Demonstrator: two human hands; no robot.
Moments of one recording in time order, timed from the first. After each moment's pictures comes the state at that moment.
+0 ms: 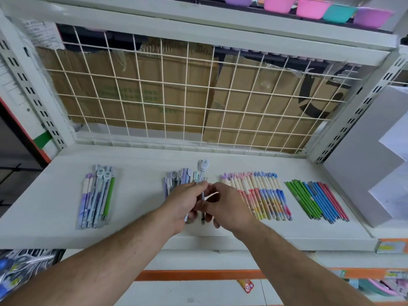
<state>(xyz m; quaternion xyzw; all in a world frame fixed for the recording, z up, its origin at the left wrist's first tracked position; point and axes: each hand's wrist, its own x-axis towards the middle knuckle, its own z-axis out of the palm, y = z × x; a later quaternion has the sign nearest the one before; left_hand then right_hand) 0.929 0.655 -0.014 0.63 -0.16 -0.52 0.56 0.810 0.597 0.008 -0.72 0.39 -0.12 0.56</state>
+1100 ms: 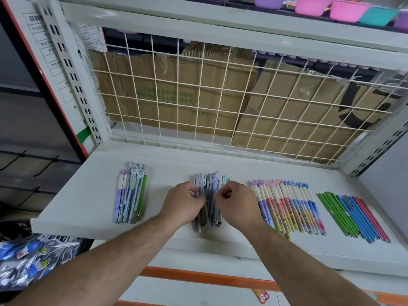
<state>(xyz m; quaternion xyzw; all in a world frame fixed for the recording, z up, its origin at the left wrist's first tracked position) 0.987 0.697 -0.033 0.85 -0.31 -0.21 0.38 0.866 0.605 -0.015 -0.82 0.44 -0.15 0.34</state>
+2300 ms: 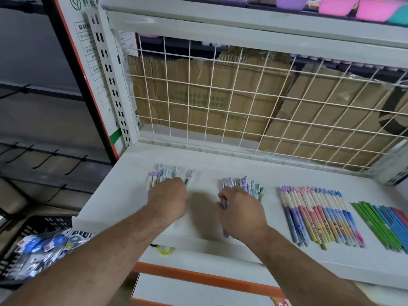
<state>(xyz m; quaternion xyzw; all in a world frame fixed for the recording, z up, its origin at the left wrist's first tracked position) 1.077 0.748 -0.036 0.93 -0.36 -0.05 0.01 0.916 0.652 -0.015 -0.93 0.34 -0.07 0.15</state>
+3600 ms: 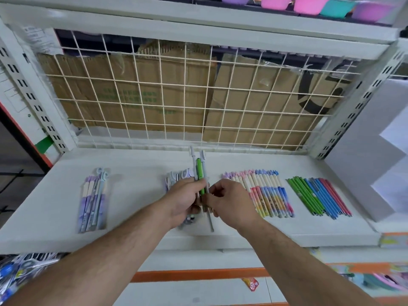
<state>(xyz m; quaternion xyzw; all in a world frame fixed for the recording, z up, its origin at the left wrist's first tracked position) 0.937 0.655 -0.004 0.63 -0.20 -0.51 0.55 0.811 0.595 0.012 -0.74 0.43 -0.16 0.49</state>
